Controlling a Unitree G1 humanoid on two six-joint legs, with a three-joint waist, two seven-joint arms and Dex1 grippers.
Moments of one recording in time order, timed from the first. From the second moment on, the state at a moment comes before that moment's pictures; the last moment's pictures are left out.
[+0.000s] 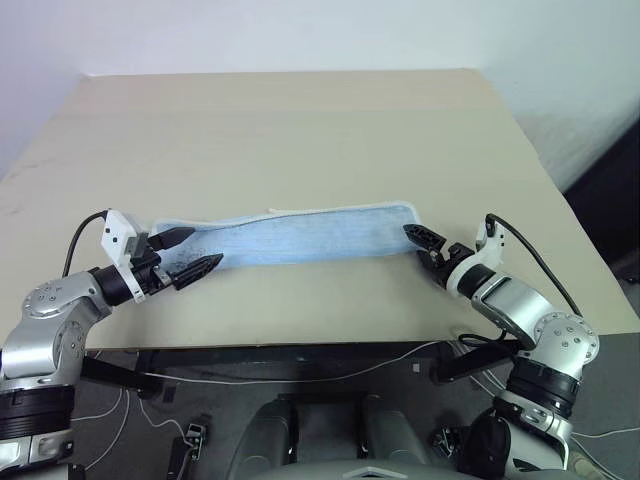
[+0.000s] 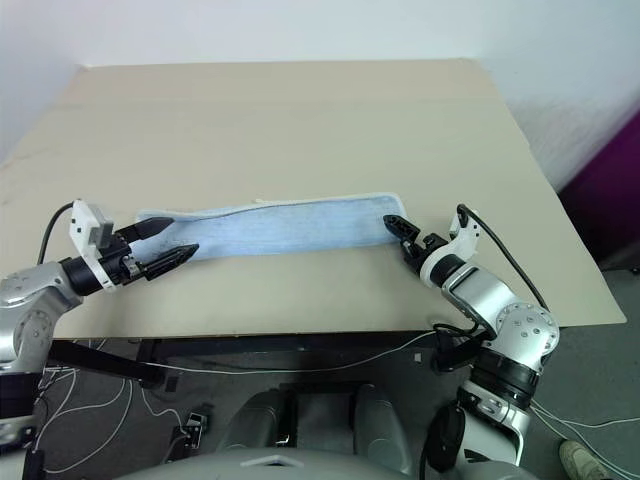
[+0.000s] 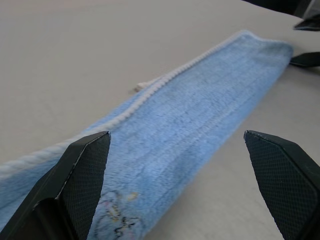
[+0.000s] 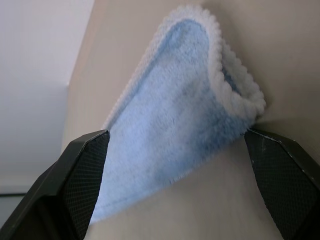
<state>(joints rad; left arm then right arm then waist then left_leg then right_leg) -0.14 0.71 0.29 -0.03 -0.55 0.36 -0.99 -0.40 -0.12 -0.63 -0.03 1.28 1.15 -0.29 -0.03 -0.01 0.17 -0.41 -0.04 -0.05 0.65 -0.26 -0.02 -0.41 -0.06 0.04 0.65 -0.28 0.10</state>
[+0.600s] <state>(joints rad) -0.09 0.69 0.26 -0.08 -0.56 0.38 -1.00 -0.43 -0.14 -0.58 0.07 1.28 1.01 -0.29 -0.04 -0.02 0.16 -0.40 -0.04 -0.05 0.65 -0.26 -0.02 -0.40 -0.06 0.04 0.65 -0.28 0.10</state>
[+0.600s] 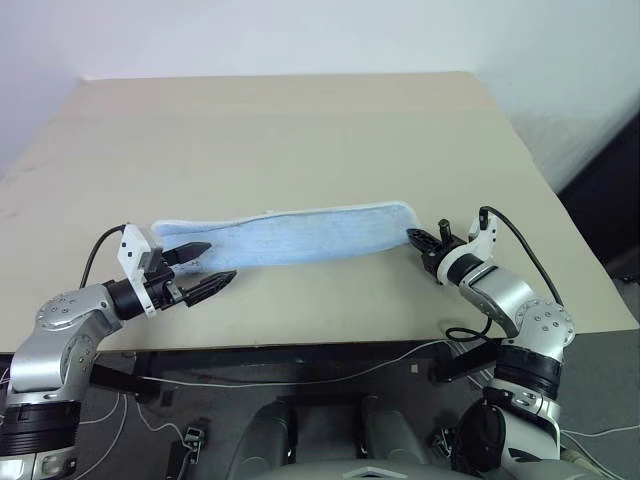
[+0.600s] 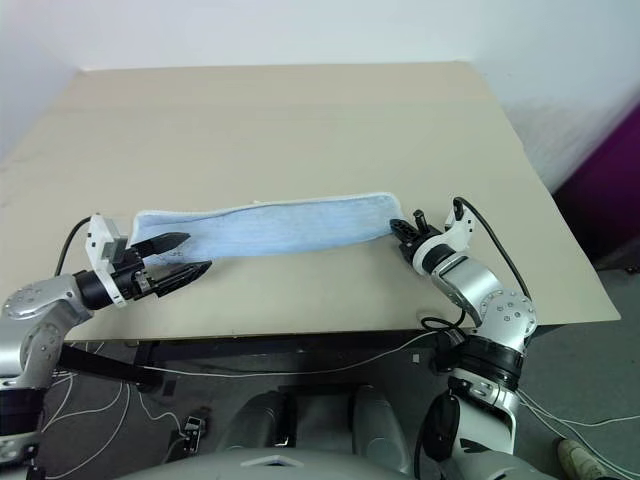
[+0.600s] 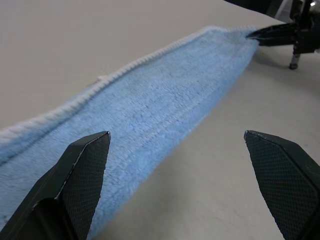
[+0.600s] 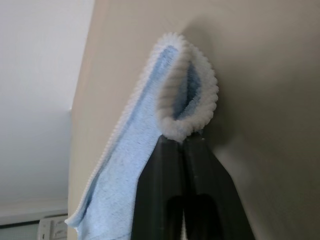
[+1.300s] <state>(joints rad) -0.12 0.63 0.20 -0.03 -0.51 0.34 -0.99 -0.44 -0.62 -0.51 0.06 1.14 1.00 -0.06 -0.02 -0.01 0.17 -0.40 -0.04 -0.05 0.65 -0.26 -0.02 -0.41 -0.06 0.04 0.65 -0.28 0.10</state>
